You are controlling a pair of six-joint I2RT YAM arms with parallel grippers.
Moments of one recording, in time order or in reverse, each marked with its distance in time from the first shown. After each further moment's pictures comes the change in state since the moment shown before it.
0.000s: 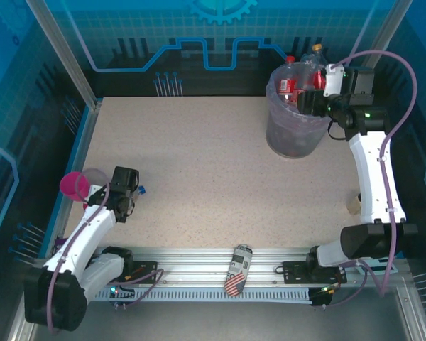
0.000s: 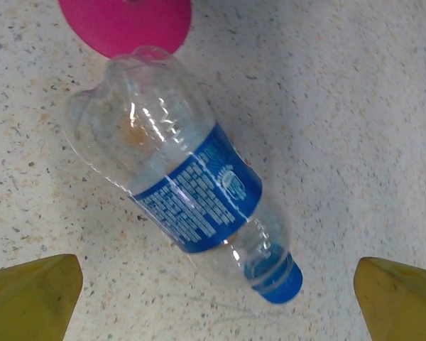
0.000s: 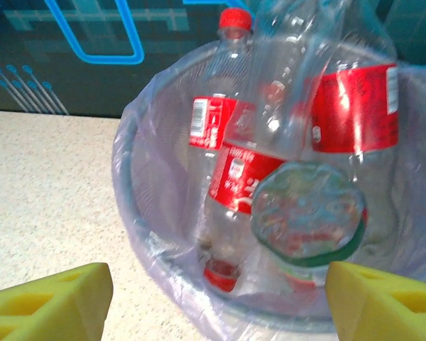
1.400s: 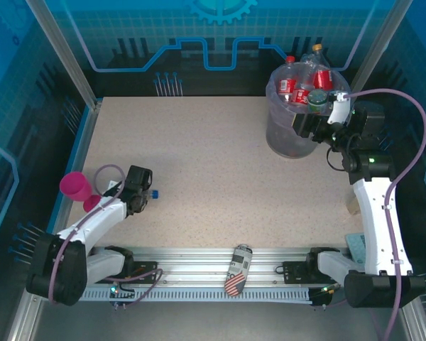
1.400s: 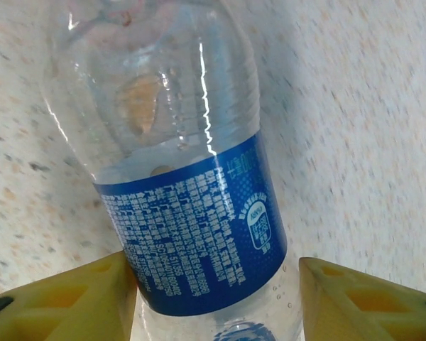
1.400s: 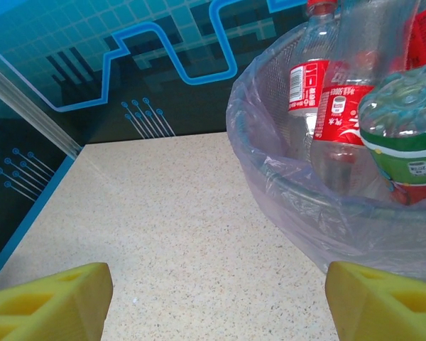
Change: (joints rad) left arm -0.114 0.182 -0.050 0.270 0.085 0.027; right arm -0.029 -0.335 -0.392 0.222 -0.256 0.232
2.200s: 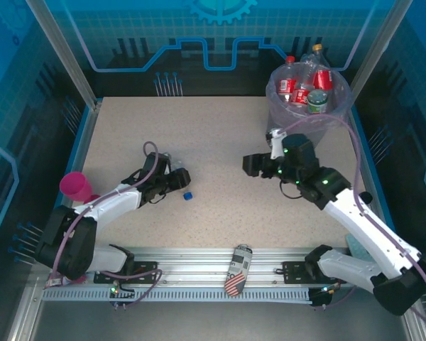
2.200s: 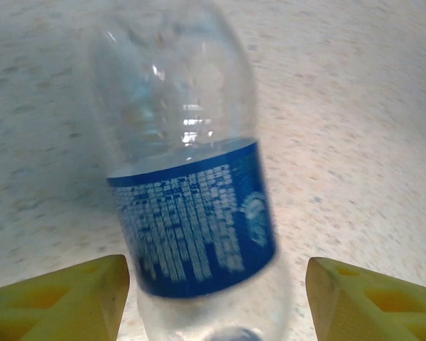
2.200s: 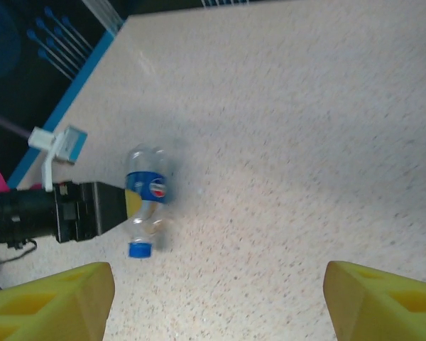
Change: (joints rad) left arm -0.140 0.200 0.118 0.327 0.482 0.866; right arm 0.639 -0.035 -0.282 0.081 0.359 0.200
